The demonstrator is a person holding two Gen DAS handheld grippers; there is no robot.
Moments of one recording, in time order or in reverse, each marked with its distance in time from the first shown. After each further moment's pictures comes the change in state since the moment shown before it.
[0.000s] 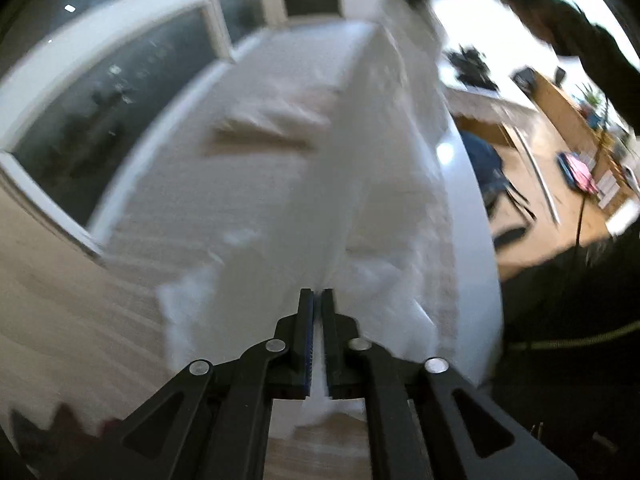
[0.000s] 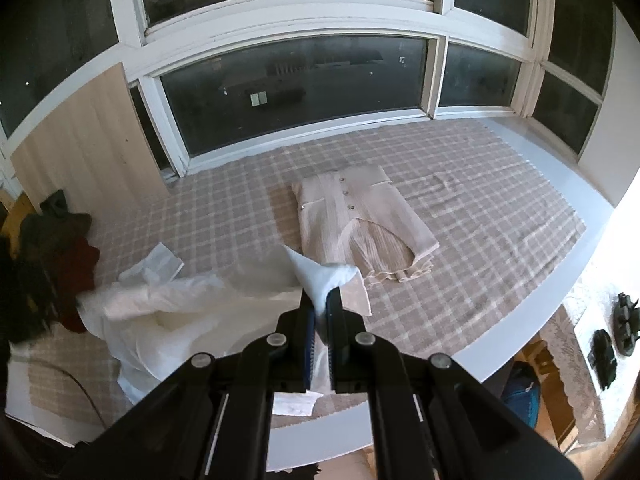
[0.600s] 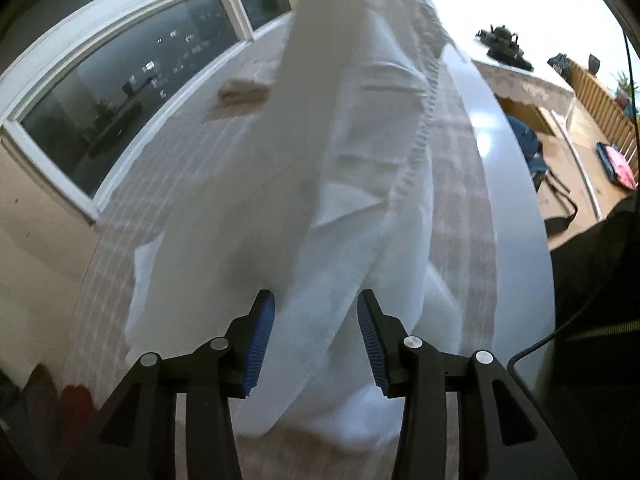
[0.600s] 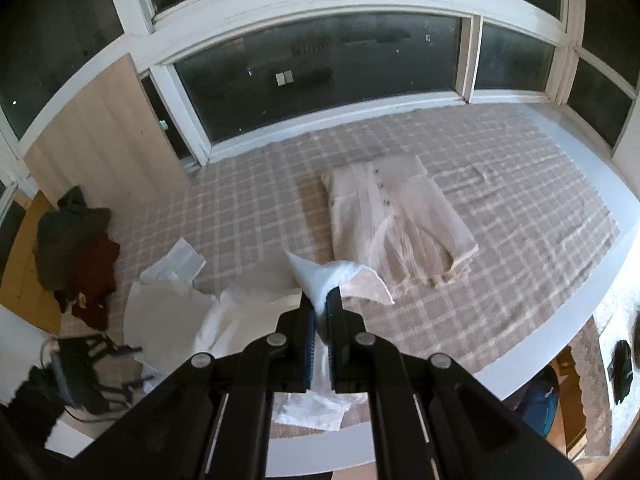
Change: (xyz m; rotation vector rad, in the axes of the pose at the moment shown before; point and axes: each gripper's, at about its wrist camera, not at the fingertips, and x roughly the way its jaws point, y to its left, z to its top) left arm 0.069 -0.040 -0.033 -0.053 -0.034 0.147; right arm 0.034 0.001 0.041 0.002 0.079 0.115
